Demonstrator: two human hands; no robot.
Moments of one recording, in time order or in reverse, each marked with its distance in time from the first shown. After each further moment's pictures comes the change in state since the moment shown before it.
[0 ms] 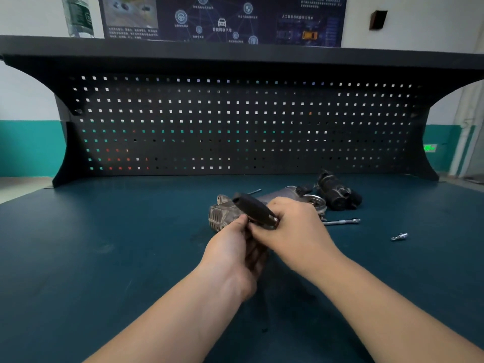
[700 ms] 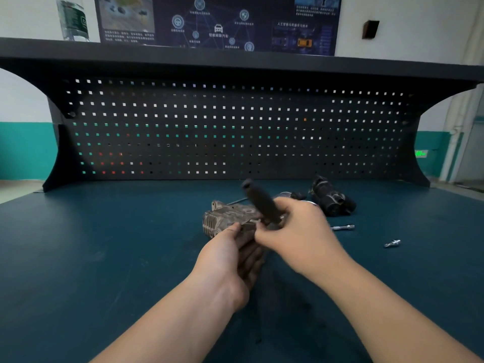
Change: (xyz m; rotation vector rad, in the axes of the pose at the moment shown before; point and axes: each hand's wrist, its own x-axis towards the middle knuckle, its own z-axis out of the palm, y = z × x) left_hand -0.004 0.002 0.000 0.019 0.020 -0.020; right_hand 0.001 -0.007 -0.016 0.154 0.028 0.162
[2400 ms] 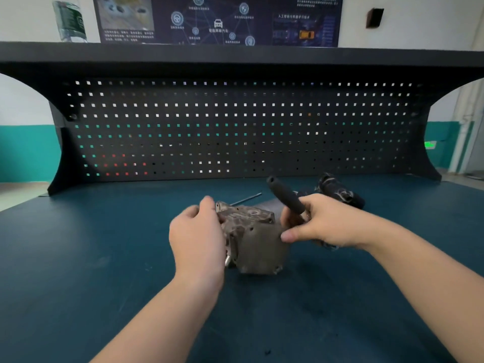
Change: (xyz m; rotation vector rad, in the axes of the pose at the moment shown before) left_hand 0.024 0.027 -0.016 0.251 0.318 0.747; right_hand 0.048 0.042 -0.042 0.020 -0.570 0.063
